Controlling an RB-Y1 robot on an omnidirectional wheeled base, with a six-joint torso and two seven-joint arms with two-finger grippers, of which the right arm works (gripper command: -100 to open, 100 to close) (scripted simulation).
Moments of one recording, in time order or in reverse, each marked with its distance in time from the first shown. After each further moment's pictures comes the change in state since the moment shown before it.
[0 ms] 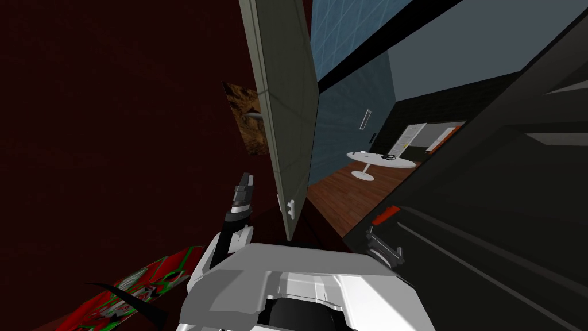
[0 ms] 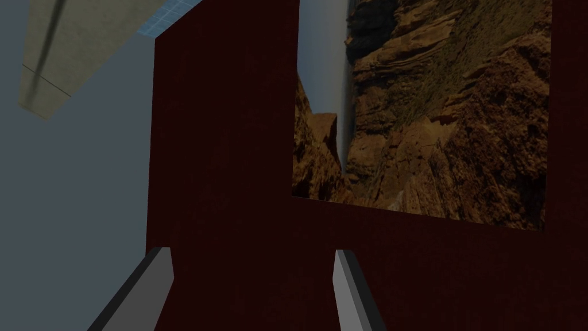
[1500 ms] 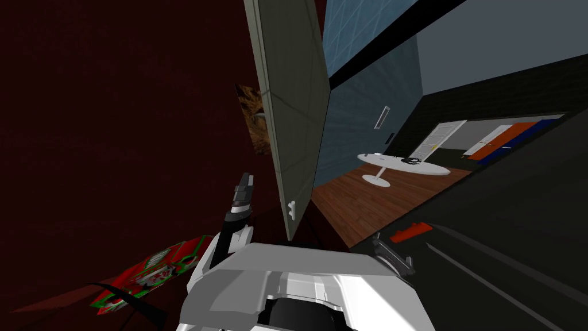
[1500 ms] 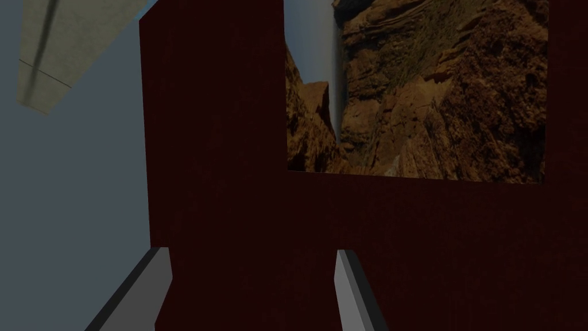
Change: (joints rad) arm -0.024 -0.044 -0.029 0.111 -0.033 -0.003 -0.085
